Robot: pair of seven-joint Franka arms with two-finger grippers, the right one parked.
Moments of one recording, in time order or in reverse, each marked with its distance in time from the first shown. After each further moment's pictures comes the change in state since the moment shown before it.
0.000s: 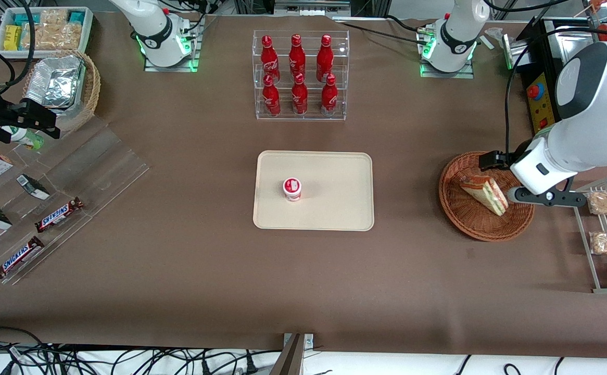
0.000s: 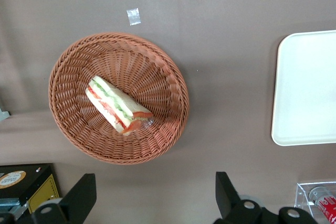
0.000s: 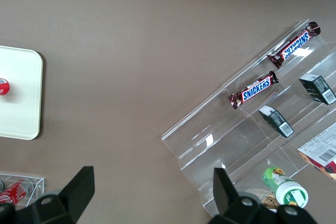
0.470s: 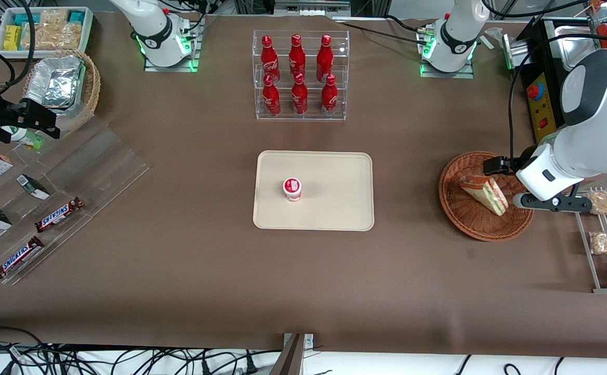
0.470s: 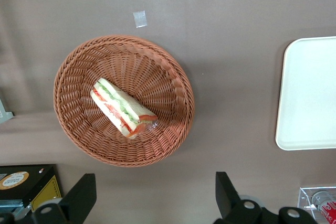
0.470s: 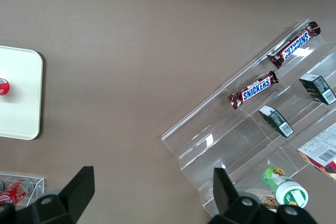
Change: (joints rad) arm 0.004 0.017 0.015 0.018 0.000 -0.007 0.005
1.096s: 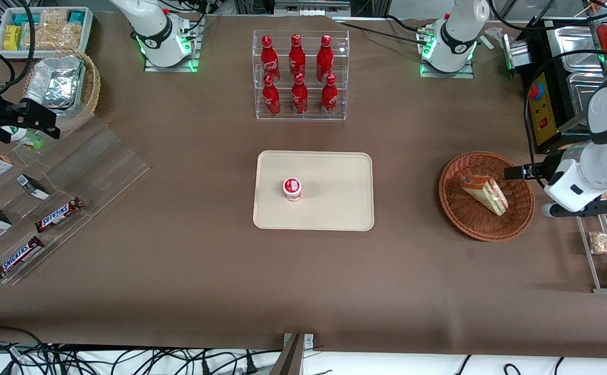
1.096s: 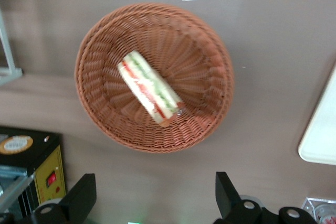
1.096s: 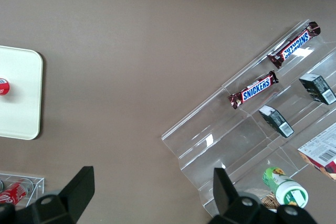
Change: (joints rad) arm 0.112 0.042 0.014 -0.027 0.000 -0.034 -0.096
